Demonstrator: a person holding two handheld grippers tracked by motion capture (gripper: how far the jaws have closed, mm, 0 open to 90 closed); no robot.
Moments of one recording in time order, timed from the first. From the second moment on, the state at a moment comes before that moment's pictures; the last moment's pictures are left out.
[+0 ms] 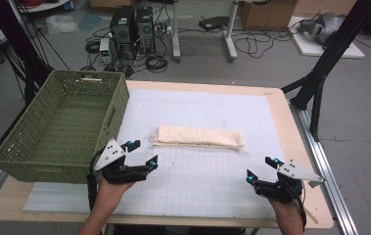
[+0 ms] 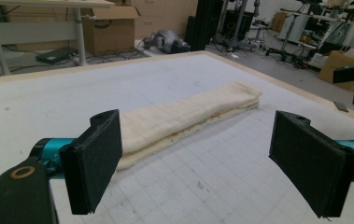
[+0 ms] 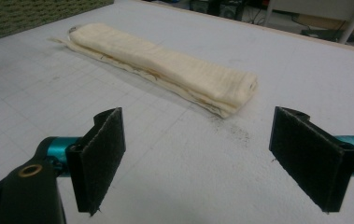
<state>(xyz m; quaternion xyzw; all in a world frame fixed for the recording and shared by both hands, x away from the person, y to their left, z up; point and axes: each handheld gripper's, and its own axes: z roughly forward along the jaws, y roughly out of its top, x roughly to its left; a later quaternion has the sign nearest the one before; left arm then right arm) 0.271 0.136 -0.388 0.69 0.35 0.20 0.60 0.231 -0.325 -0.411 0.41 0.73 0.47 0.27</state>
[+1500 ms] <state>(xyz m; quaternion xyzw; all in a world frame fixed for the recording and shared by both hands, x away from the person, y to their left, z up) 0.396 0.096 -0.433 0.74 0.49 0.16 0.43 0.235 -0.327 -0.417 0.41 0.74 0.47 0.26</state>
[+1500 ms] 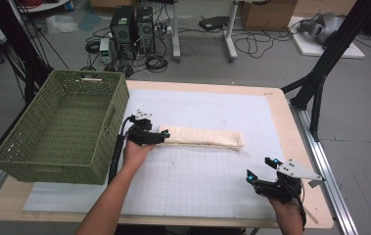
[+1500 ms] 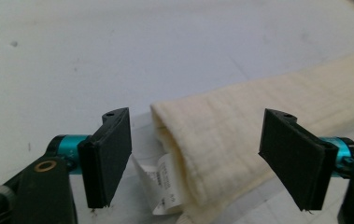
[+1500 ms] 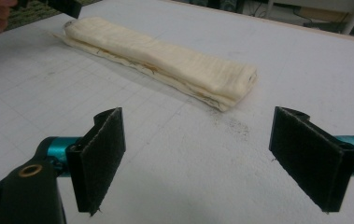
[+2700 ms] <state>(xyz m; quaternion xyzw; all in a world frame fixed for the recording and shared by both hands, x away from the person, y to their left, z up) 0.372 0.092 -0.427 0.78 0.43 0.14 0.44 0.251 -0.323 -0.415 0.43 0.72 0.47 0.26</state>
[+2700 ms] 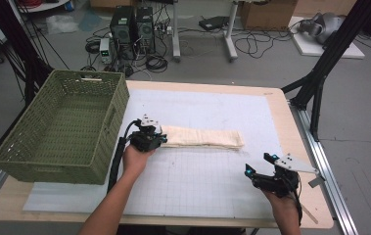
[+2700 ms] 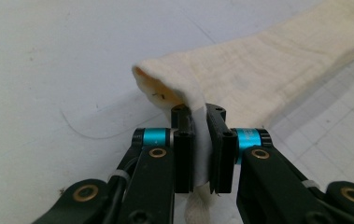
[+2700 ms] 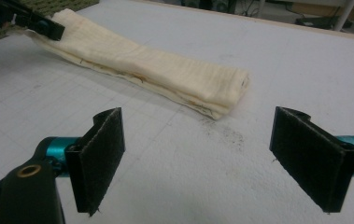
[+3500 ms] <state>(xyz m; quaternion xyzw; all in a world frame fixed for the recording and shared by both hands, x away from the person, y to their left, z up) 0.342 0.103 -0.424 0.79 0.41 0.16 0.44 0.333 -0.298 -0.425 0.44 0.76 0.43 0.23</state>
